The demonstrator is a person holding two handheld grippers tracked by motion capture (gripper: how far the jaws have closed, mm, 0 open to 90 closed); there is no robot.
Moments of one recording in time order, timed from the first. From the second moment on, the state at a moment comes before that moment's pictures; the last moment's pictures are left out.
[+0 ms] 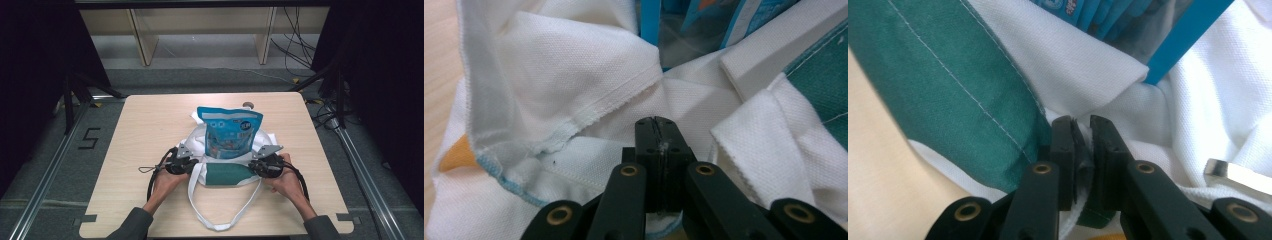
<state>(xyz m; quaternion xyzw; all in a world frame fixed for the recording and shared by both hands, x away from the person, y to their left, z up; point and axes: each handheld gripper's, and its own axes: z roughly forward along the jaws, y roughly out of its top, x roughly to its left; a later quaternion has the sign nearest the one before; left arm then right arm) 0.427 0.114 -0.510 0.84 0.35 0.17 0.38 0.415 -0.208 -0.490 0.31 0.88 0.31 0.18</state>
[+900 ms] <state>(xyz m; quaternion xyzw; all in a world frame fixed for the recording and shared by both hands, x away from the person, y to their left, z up) 0.414 0.124 -0.478 0.78 0.39 0.19 0.45 0.405 -0.228 -0.451 0.38 0.81 0.42 0.17</state>
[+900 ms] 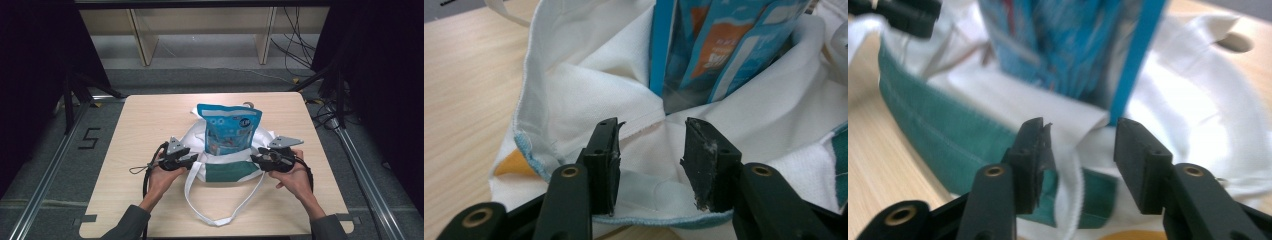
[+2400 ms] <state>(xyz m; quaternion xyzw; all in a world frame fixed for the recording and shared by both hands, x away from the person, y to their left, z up) 0.383 0.155 -0.452 0.77 0.40 0.17 0.46 0.393 -0.245 -0.441 0.39 0.79 0.43 0.18</state>
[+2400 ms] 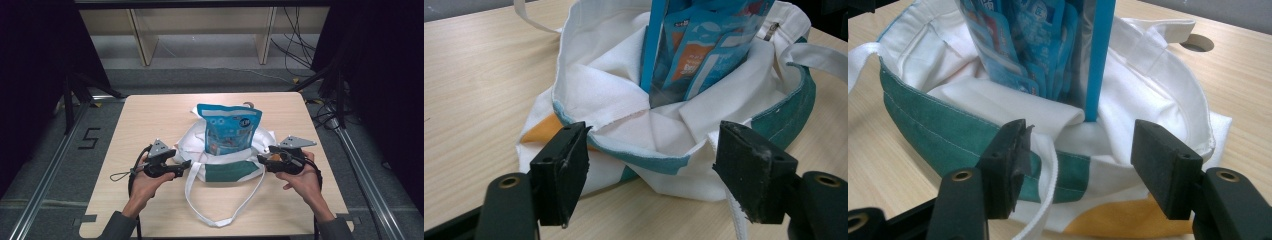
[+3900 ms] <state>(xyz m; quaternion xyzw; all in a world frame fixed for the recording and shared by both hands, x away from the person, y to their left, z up) 0.339 0.165 -0.476 0.77 0.40 0.16 0.47 0.363 -0.263 -0.454 0.39 0.80 0.43 0.18</state>
